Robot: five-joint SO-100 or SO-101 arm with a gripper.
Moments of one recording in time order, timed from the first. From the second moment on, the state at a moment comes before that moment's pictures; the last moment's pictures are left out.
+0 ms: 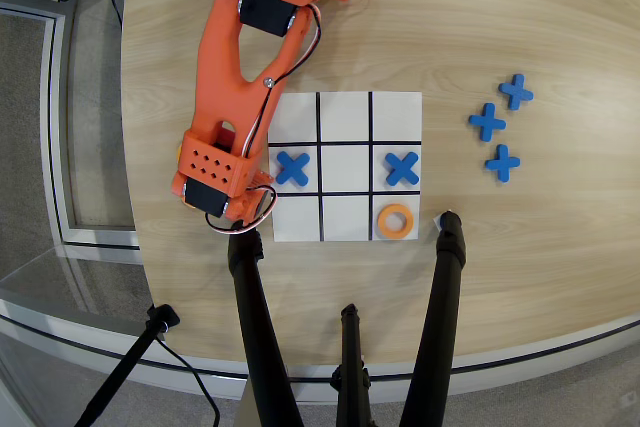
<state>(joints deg) 24.9 54.5 67.1 68.7 -80.2</state>
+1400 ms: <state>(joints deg) 6.1 98.8 94.8 68.4 -74.3</state>
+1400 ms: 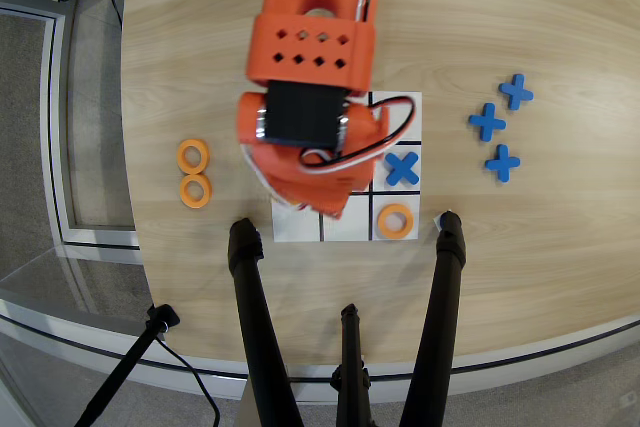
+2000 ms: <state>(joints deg) -4.6 86.7 102.0 54.1 -70.8</state>
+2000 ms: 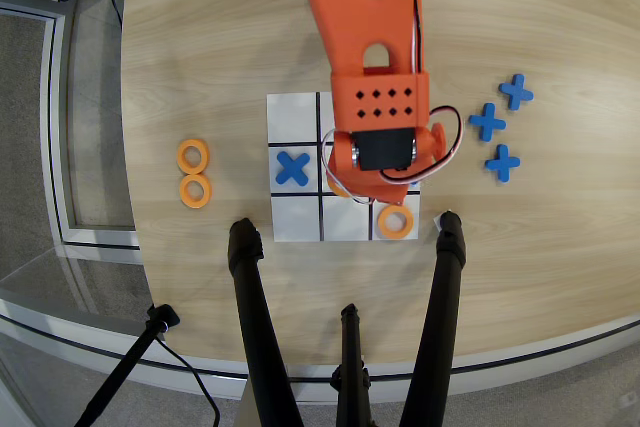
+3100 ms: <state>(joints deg) -3.8 76.6 101.6 51.9 -70.4</state>
